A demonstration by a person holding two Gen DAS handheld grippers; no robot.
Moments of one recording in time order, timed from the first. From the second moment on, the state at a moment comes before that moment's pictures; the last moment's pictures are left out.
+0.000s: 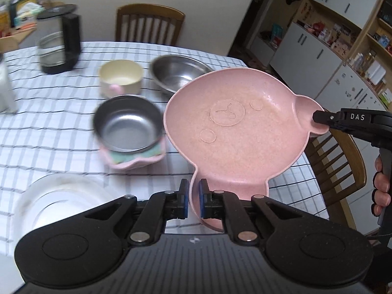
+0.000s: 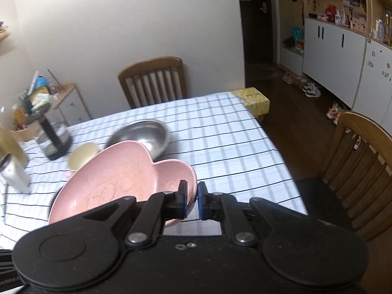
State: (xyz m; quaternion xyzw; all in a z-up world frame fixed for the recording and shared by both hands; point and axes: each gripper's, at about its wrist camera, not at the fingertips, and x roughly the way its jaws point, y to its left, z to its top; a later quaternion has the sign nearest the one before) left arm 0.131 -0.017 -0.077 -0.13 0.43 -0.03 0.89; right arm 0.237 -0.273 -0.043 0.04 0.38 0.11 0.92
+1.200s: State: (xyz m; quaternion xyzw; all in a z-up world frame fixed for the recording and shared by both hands) left arm -0.010 0.147 -0.136 -0.14 0.48 0.07 0.87; right arm 0.115 -0.099 -0.137 0.04 0.47 0.19 0.86
